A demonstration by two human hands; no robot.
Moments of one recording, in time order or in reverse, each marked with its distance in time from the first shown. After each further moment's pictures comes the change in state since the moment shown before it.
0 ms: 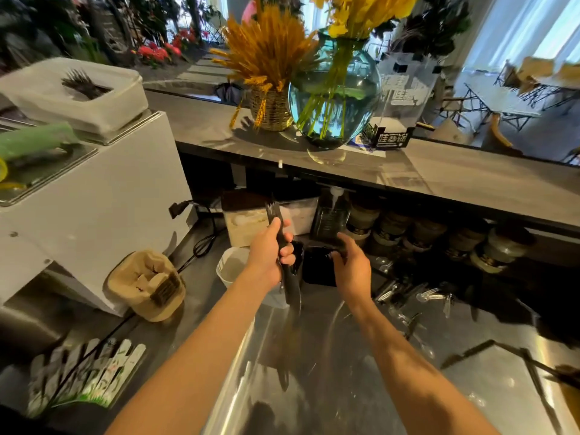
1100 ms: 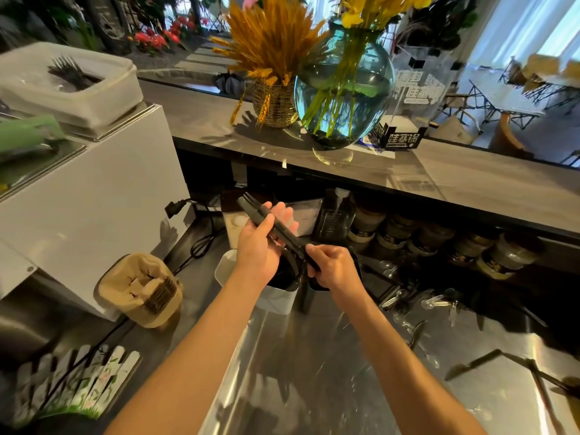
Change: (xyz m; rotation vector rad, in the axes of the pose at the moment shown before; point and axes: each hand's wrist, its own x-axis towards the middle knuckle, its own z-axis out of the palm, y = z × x) left_hand 0.027 0.017 -0.011 -0.331 -0.055 0.178; right_hand -0.008 -0.082 -0.012 0.562 -0.382 0.204
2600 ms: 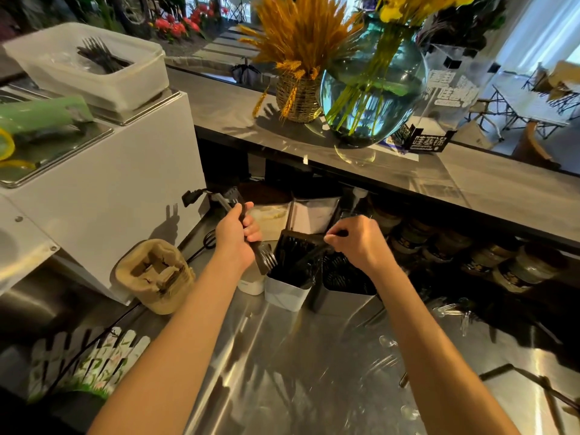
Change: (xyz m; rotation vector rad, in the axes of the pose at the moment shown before) left_hand 0.023 0.054 -0.043 0.031 0.298 -0.088; right_hand 0.035 -0.037 -0.017 -0.877 -0.021 -0.307
